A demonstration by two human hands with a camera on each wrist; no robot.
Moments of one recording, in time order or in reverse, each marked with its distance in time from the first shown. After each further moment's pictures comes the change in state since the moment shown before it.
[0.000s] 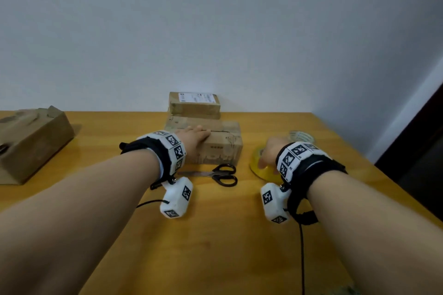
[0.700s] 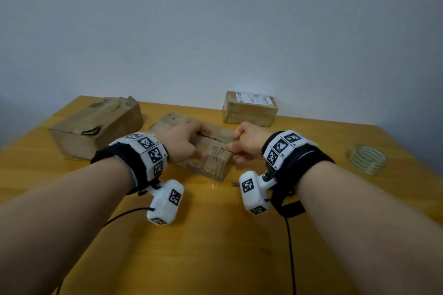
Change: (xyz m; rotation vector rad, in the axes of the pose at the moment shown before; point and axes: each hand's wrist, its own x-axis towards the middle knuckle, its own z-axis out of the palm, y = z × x) left_hand -0.079 -0.131 0.020 -0.571 0.190 -0.220; right_hand -0.007 -0.171 0.037 0.673 -0.262 -0.350
